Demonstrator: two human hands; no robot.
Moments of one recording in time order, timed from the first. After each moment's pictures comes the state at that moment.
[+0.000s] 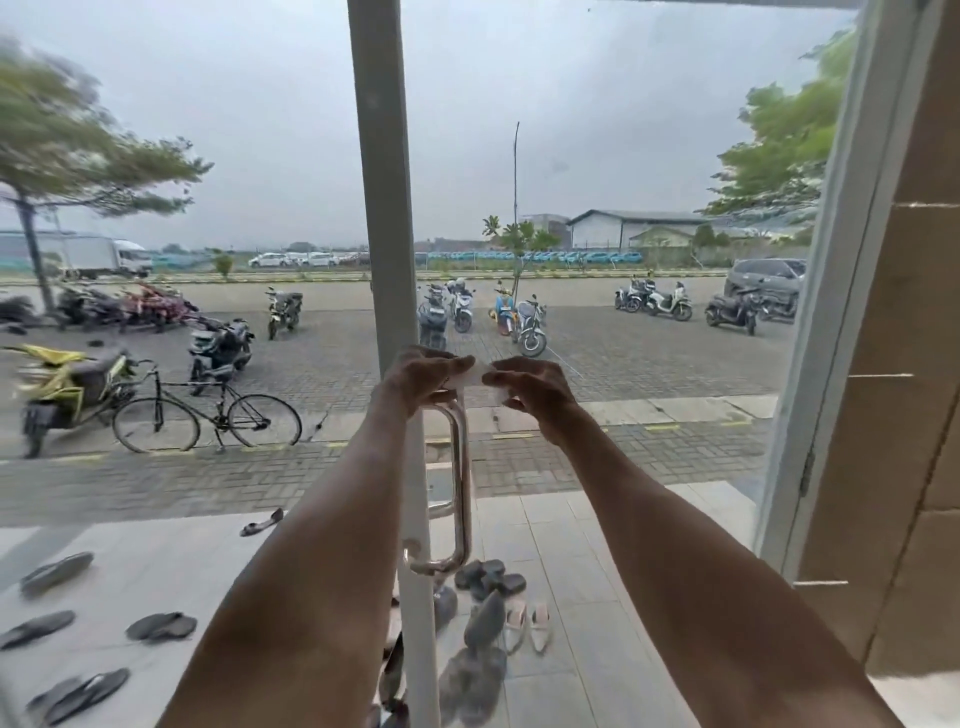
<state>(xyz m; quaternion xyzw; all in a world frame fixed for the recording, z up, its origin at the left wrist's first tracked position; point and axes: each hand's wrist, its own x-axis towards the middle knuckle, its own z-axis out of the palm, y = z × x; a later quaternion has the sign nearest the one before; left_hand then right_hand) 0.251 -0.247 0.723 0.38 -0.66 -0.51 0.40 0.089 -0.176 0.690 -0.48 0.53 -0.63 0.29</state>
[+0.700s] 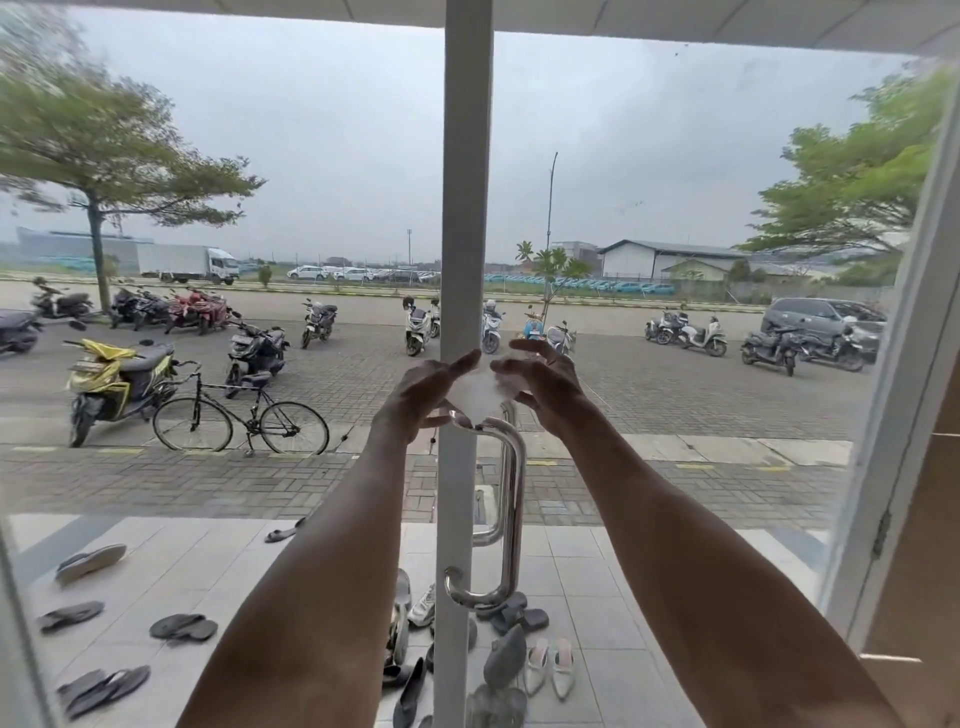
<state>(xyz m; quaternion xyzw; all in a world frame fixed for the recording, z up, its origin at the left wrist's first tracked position) 0.325 -0.300 0.723 0.37 -0.66 -0.52 0.40 0.162 -0.228 0.736 -0.46 0.46 -0.68 0.35</state>
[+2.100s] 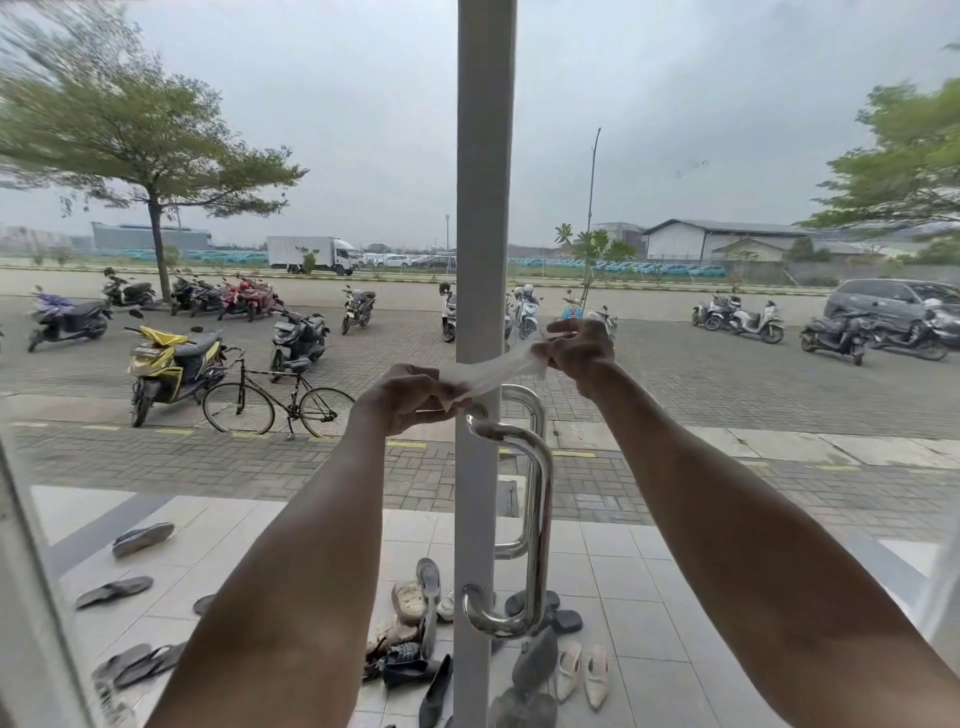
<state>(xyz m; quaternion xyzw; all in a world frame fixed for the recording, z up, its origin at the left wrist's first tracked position) 0.331 -0.392 0.711 0.36 -0.59 -0.61 0.39 0.103 -0.339 0.755 -0.45 0.61 -0.62 0.19</state>
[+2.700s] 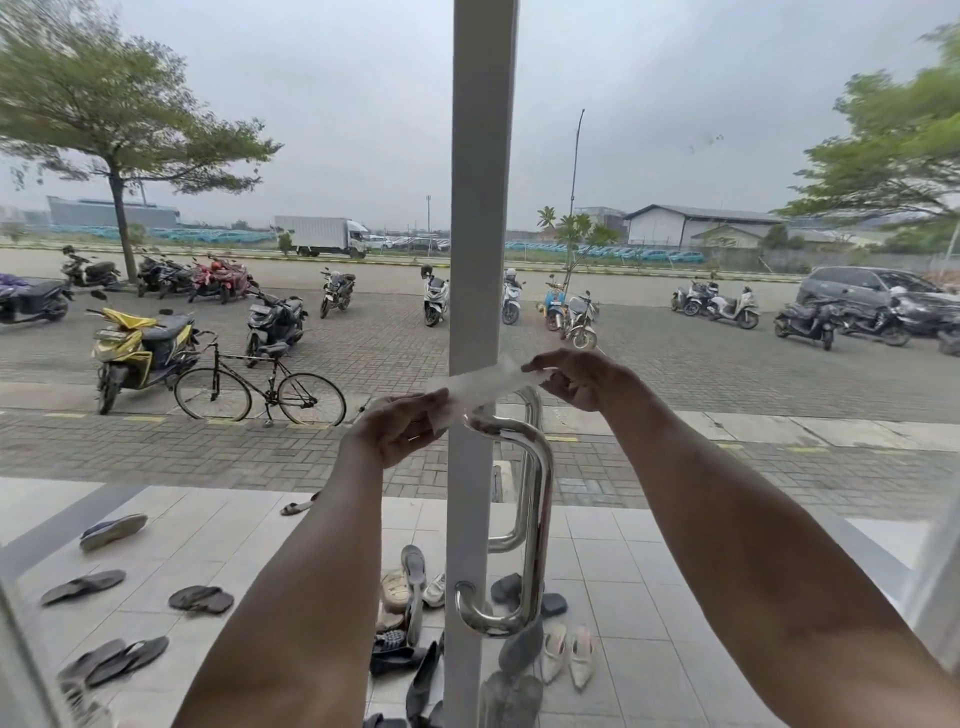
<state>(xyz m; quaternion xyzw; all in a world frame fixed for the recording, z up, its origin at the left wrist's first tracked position) 0.331 -0.418 0.653 0.34 -0.47 -0.69 0.43 0.092 -0.355 0.731 -0.37 0.58 -0.55 0.46</state>
